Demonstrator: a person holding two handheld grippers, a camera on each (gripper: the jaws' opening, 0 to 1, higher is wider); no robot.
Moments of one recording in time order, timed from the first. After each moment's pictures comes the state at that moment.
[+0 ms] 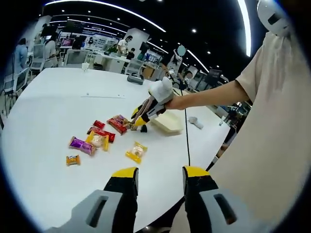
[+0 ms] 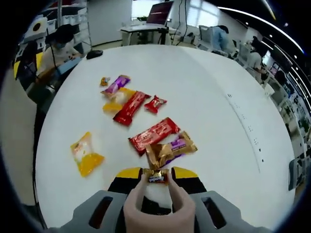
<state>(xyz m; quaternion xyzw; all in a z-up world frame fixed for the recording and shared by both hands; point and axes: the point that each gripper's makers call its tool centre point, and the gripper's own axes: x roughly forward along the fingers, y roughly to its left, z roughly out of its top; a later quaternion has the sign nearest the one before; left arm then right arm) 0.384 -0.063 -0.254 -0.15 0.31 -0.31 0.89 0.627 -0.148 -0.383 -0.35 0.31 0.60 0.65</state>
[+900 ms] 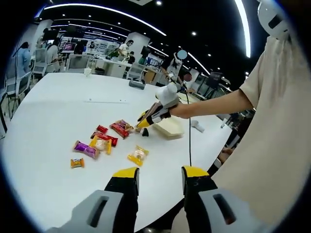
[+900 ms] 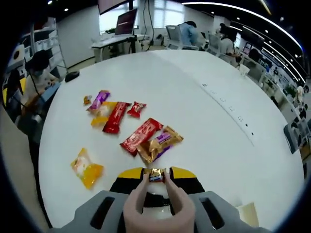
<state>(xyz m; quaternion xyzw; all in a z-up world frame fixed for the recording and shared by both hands) 0.380 -0.060 -0.242 -0.14 0.29 -0.30 0.90 0.634 -0.167 -0.364 -0.26 0.34 0.53 0.74</state>
